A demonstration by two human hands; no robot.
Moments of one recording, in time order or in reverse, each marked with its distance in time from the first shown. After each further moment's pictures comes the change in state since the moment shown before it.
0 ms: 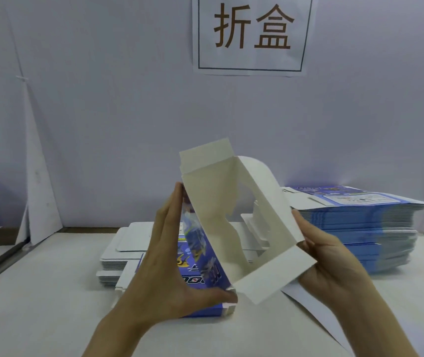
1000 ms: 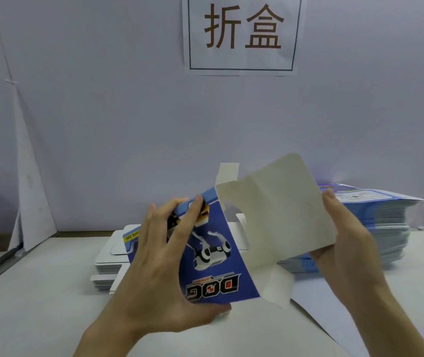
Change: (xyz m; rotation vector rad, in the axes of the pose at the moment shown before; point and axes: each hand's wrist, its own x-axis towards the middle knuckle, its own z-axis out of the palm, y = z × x) left_hand 0.000 0.017 -0.006 0.383 -0.051 0.165; right_hand -0.024 -0.011 0.004 -0.512 -0.007 -0.556
